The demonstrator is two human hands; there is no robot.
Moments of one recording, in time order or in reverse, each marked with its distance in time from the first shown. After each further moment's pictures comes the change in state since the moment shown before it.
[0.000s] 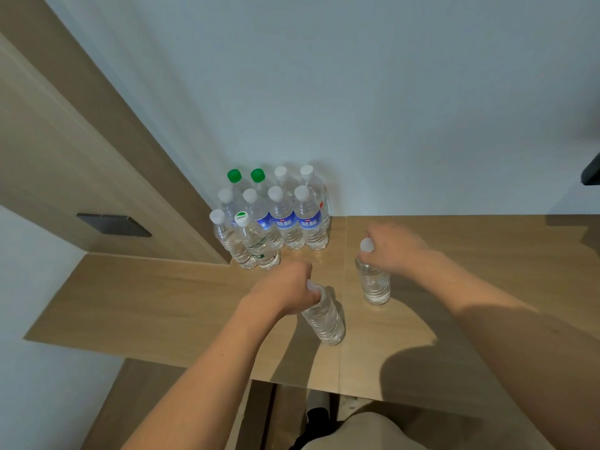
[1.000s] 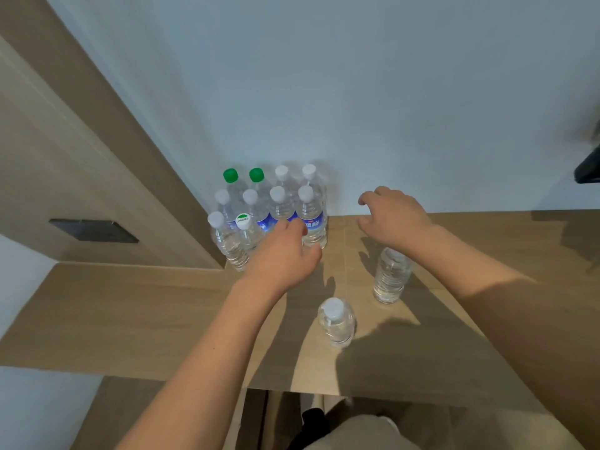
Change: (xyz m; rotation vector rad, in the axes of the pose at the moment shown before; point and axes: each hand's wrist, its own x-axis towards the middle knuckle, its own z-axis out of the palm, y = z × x) left_hand 0.018 -0.027 -0.034 -0.152 0.308 0.099; right_hand 0.024 -0.035 -0.031 -0.131 0.196 0.055
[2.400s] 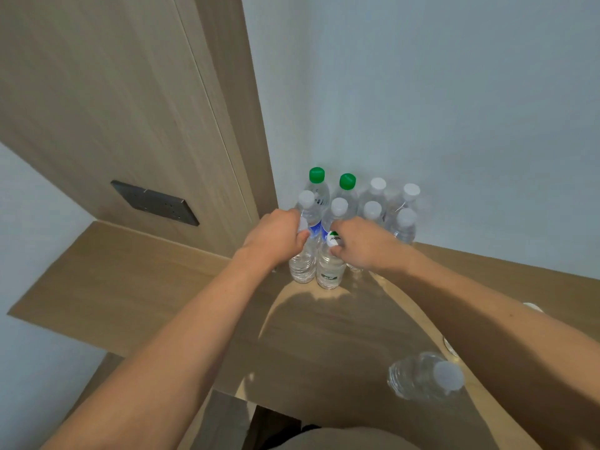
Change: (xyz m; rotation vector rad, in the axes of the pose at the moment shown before) left_hand 0.083 -0.202 -0.029 0.143 0.060 -0.039; right_hand 0.101 -0.190 0.059 -0.002 -0.244 -0.355
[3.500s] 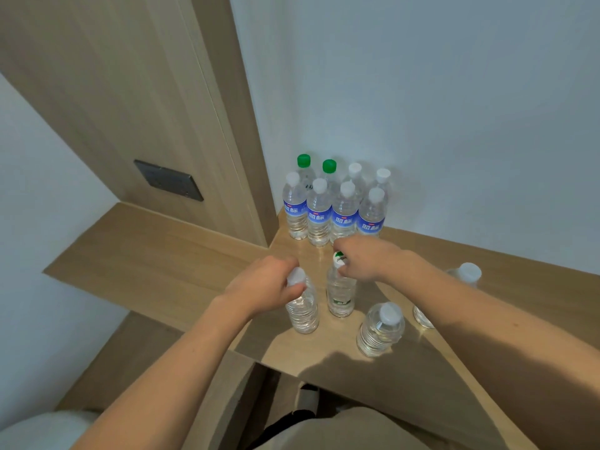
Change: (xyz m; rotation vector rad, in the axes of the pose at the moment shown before) left_hand -0.153 0.063 0.021 -0.103 -0.108 0.061; right_hand -0.109 0.020 0.012 -0.078 -0.183 -0.071
